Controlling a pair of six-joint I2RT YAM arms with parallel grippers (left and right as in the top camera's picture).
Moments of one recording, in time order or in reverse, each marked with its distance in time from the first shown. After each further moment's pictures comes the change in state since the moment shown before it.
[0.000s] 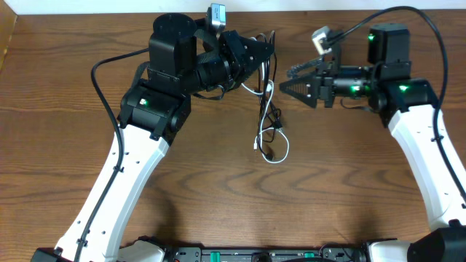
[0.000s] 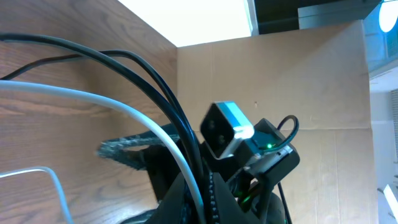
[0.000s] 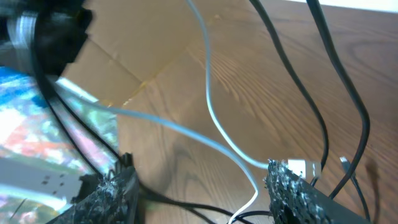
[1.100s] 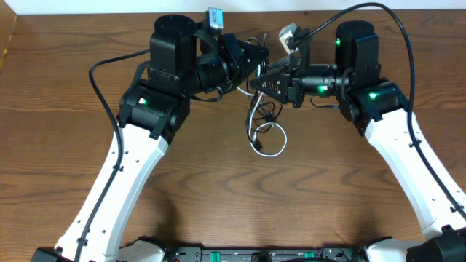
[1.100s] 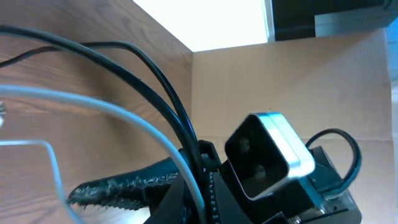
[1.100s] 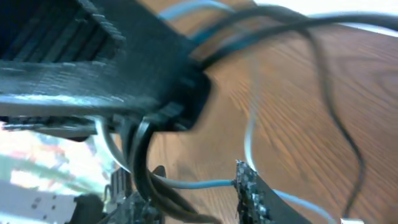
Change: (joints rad) left arm 0.008 0.002 0.000 -0.064 -0.035 0.028; right arm 0.191 0.000 0.000 0.226 0.175 0.196
